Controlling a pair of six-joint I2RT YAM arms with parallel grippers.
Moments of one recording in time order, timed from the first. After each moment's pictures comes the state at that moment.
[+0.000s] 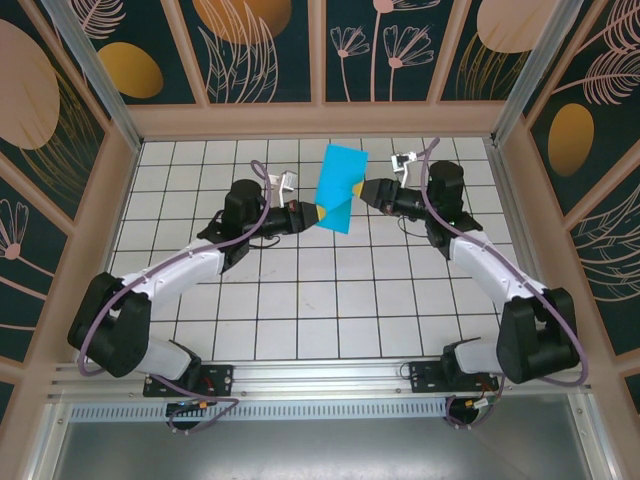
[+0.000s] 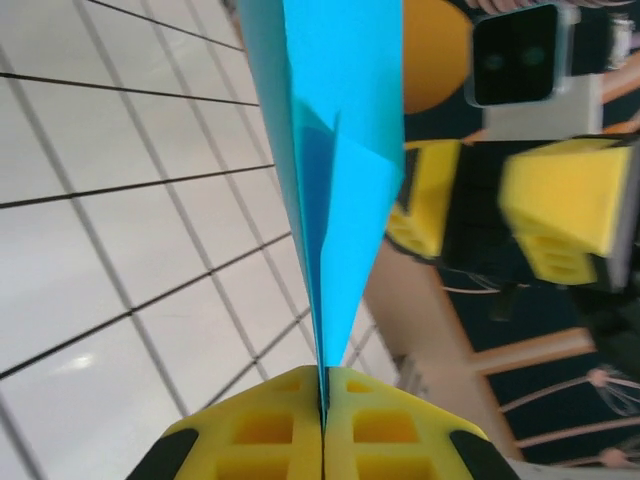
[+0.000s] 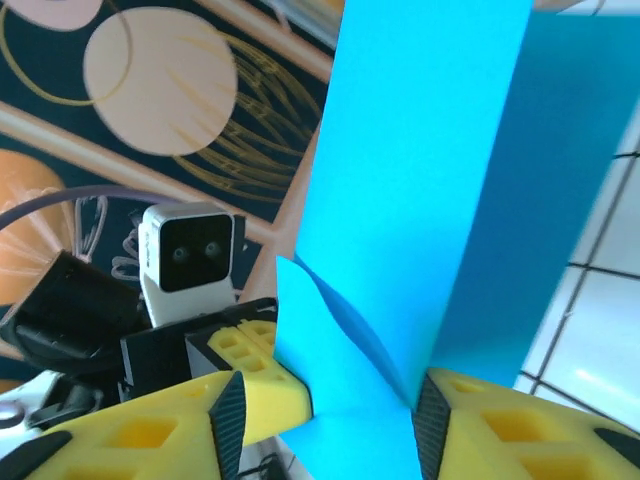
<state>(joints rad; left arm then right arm) -0.55 1.44 0.89 0.24 0.61 -0.81 0.28 1.32 0.88 0.18 -0.85 0.77</state>
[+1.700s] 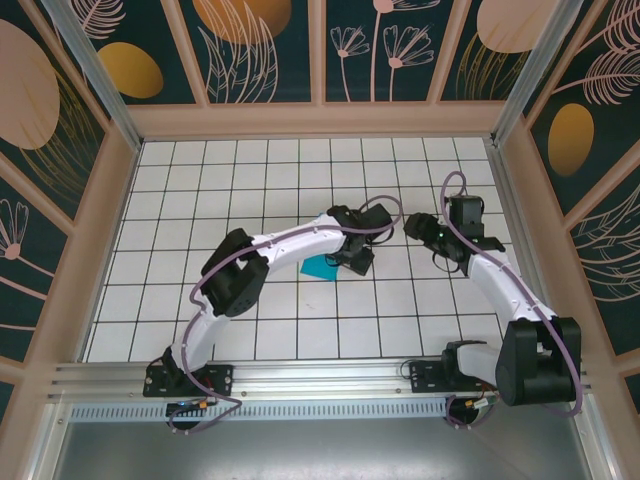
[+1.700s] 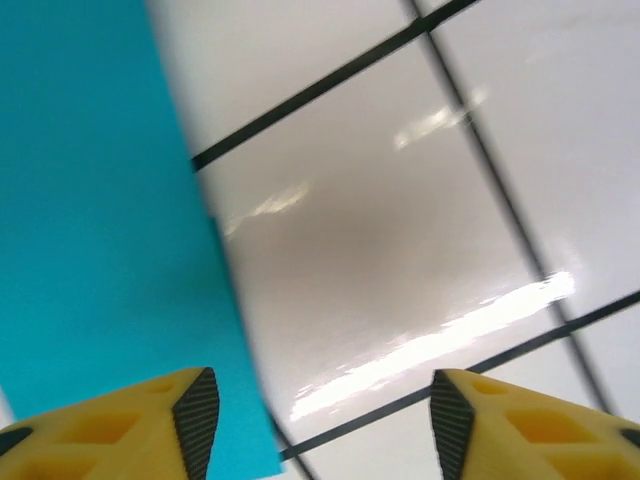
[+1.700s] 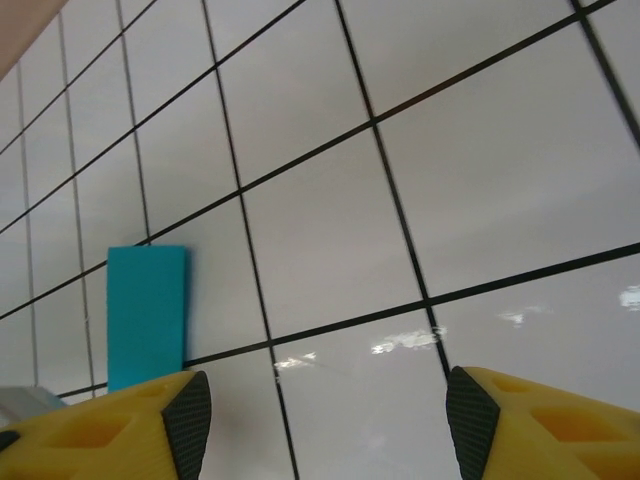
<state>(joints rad) -0.97 2.21 1.83 -0.96 -0.10 -0.48 0.08 1.20 0.71 -0.32 -0.30 0.55</state>
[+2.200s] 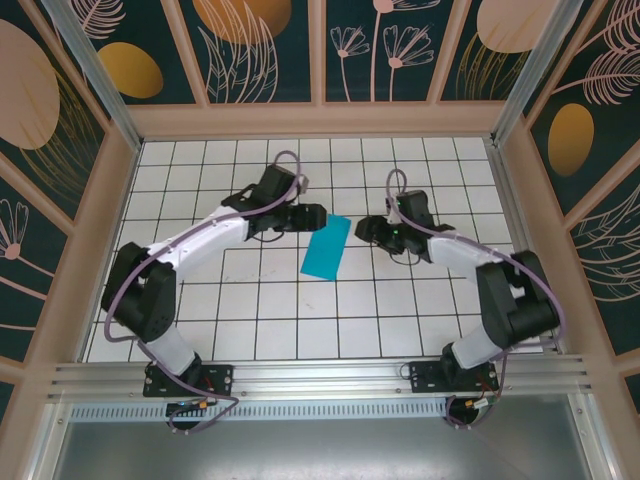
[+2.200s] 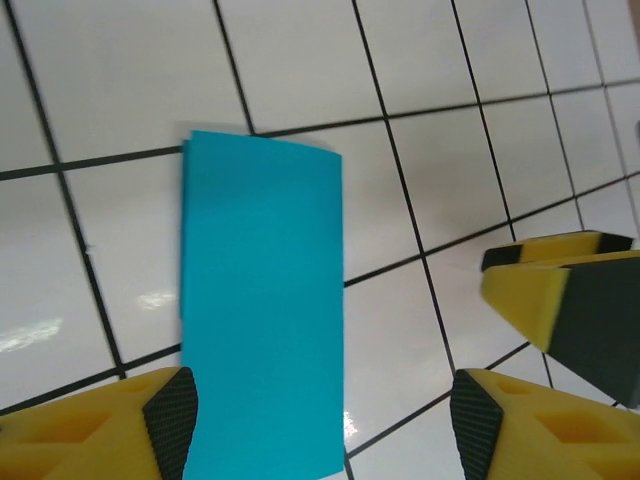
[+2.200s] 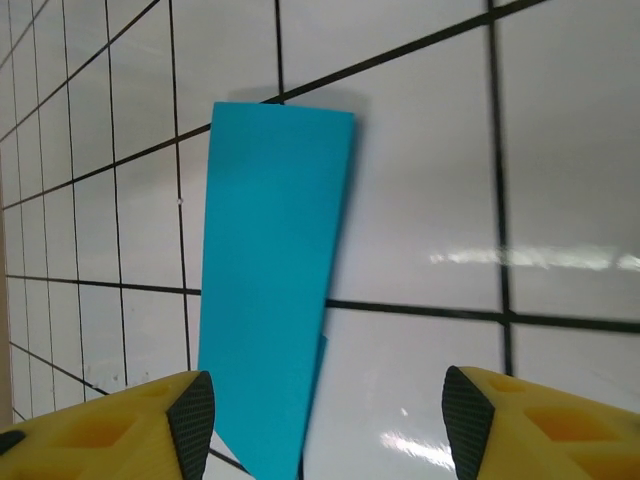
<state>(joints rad) -0.58 1.66 1.21 -0.39 0.27 -0.56 0.37 1.57 0.81 -0.08 -0.42 0.66</state>
